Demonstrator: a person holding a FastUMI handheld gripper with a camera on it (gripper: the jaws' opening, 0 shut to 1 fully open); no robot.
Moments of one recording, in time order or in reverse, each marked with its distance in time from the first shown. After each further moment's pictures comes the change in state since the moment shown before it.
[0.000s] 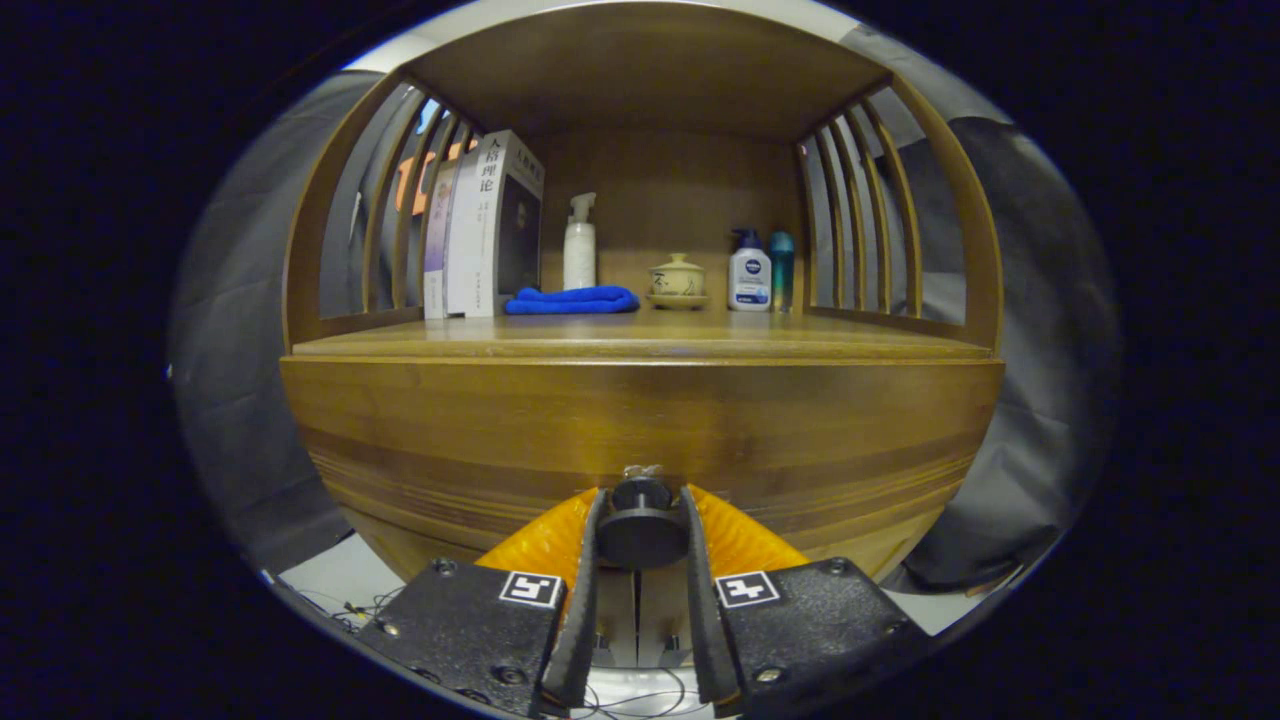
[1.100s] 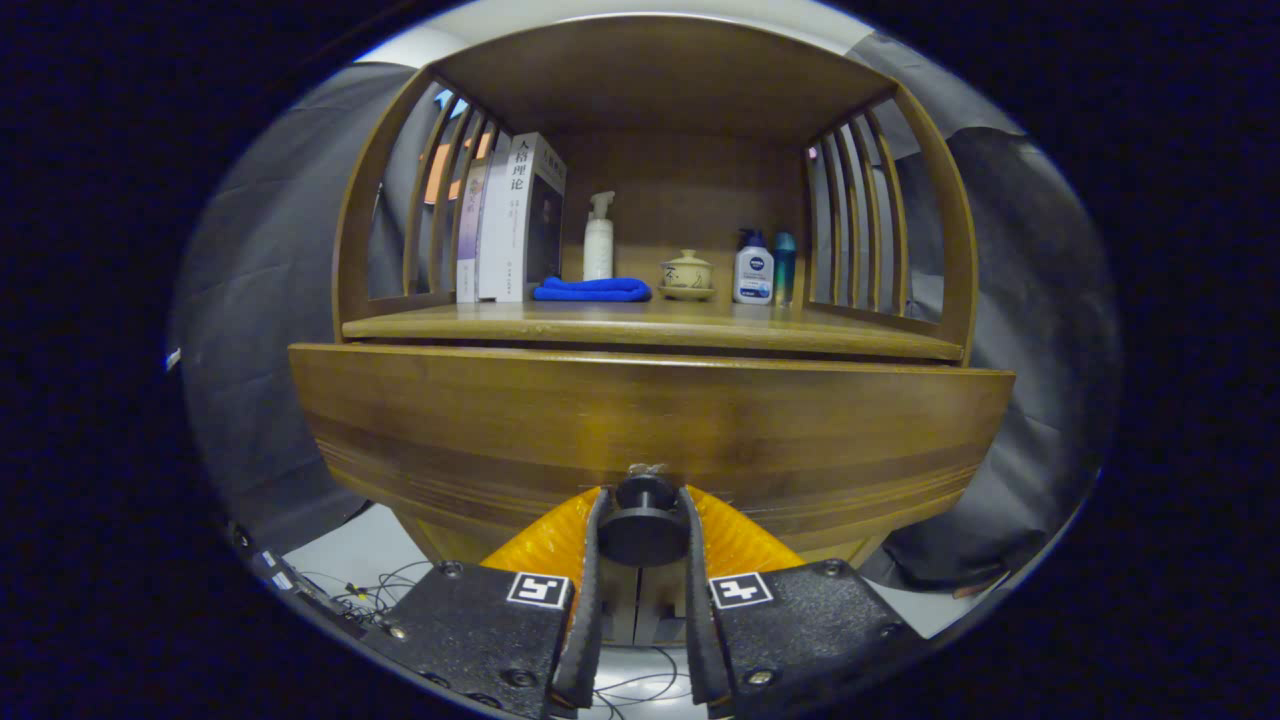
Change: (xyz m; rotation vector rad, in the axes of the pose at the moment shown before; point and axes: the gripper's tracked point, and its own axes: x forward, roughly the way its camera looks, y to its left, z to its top) arm -0.055 0.004 -0.017 -0.021 0.032 0.026
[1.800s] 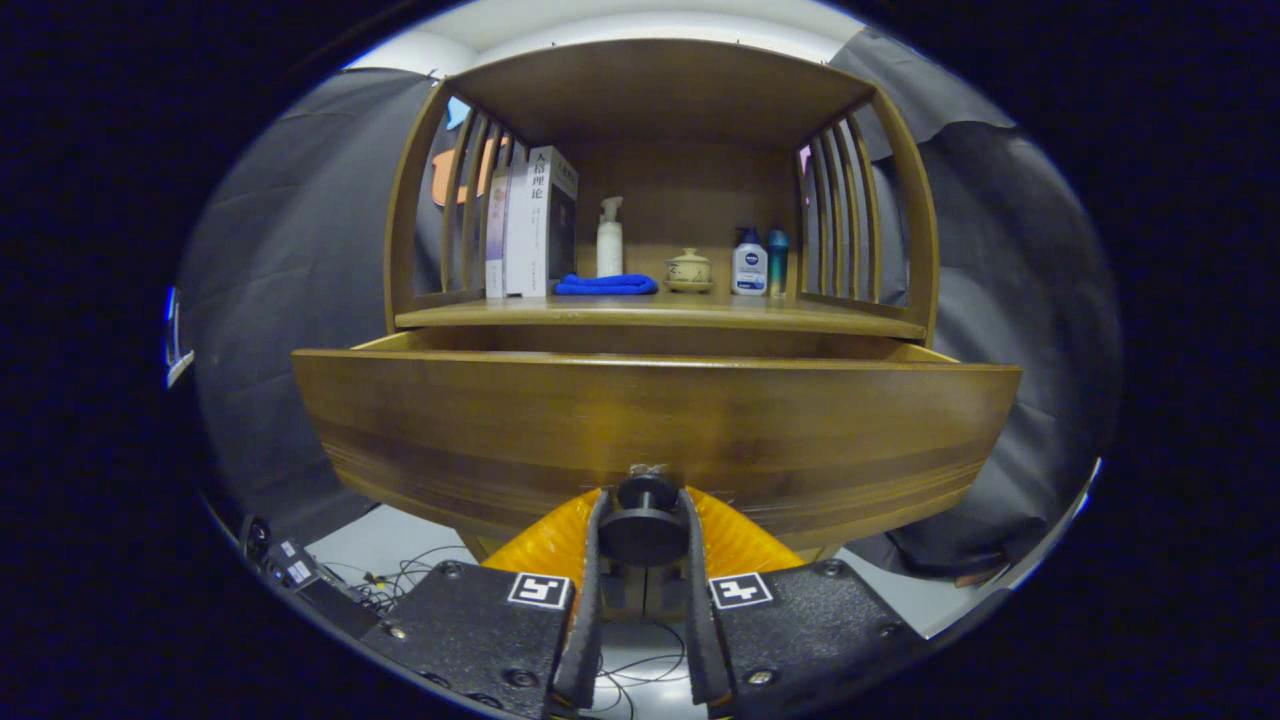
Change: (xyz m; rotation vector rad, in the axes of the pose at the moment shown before) arm -0.061 0.001 -0.021 0.011 0.022 0.028
